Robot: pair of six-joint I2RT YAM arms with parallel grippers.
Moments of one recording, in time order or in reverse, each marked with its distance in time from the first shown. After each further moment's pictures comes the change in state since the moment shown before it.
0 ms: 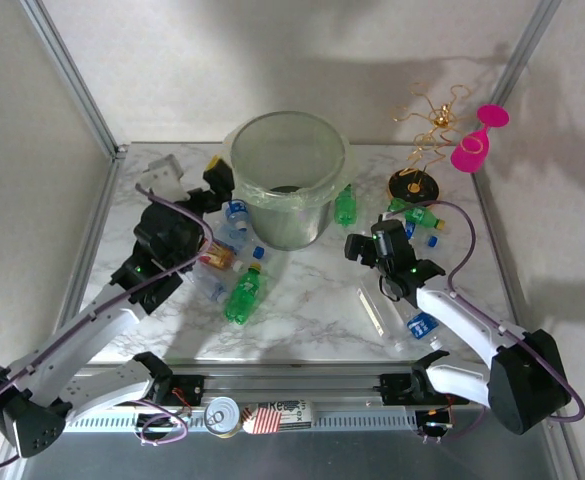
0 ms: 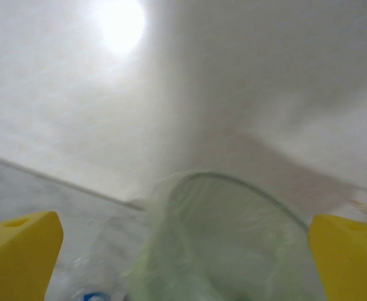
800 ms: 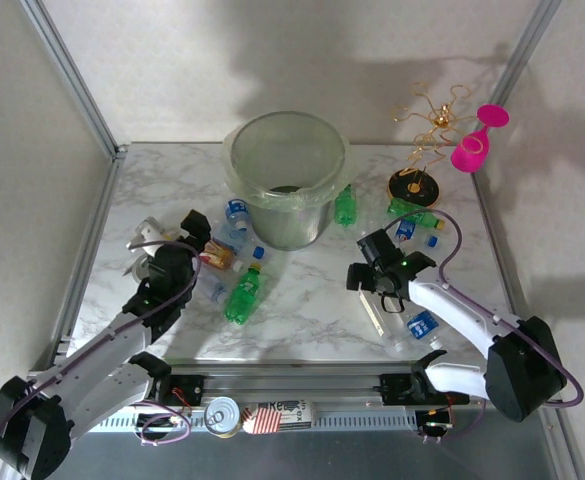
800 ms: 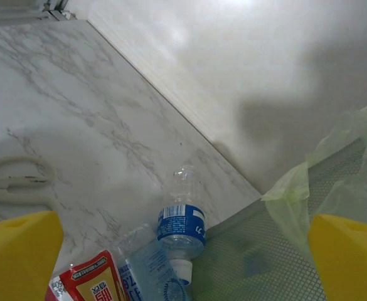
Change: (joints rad) left arm 0.156 -0.076 -0.468 0.104 0.006 -0.444; right arm 0.078 0.071 0.071 -0.466 -0.064 0.124
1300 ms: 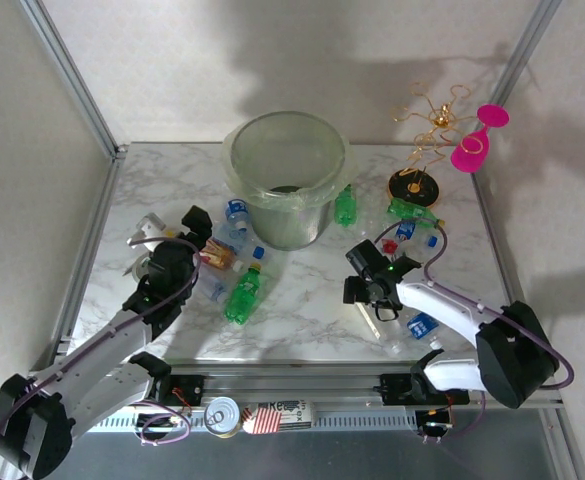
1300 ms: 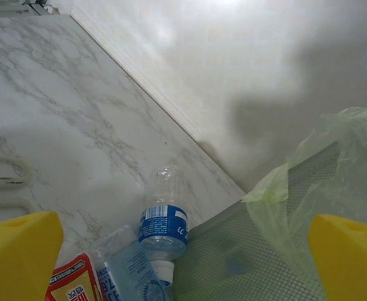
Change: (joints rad) left arm 0.005 0.003 0.023 0.017 0.032 -0.008; right arm 0.069 0.080 -0.043 0.012 -0.011 0.059
